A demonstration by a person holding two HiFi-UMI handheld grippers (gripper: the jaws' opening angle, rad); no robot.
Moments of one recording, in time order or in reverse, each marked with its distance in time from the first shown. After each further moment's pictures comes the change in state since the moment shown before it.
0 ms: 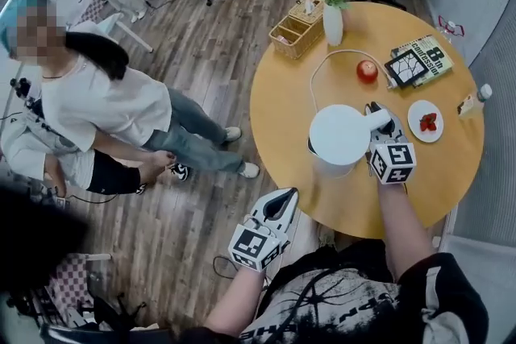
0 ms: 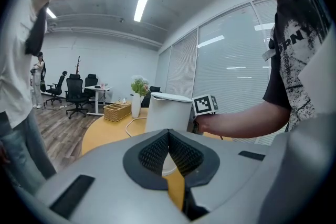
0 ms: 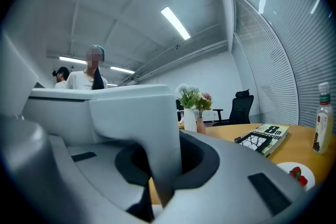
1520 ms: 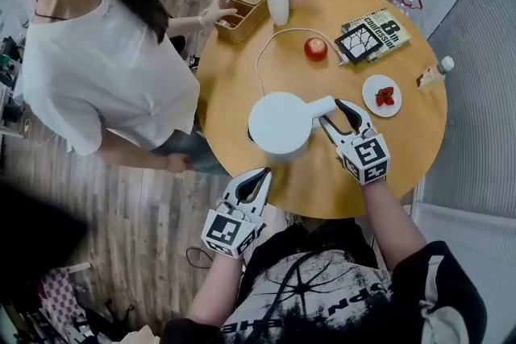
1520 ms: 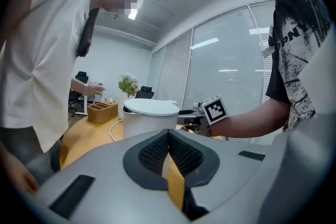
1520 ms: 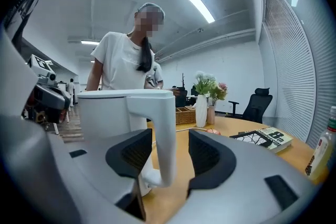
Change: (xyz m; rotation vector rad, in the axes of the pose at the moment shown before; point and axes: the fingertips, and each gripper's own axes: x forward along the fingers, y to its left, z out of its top) left arm 0.050 -0.035 0.009 0.014 -0.009 -0.088; right arm -0.055 0.005 -0.025 -0.167 0.193 0.194
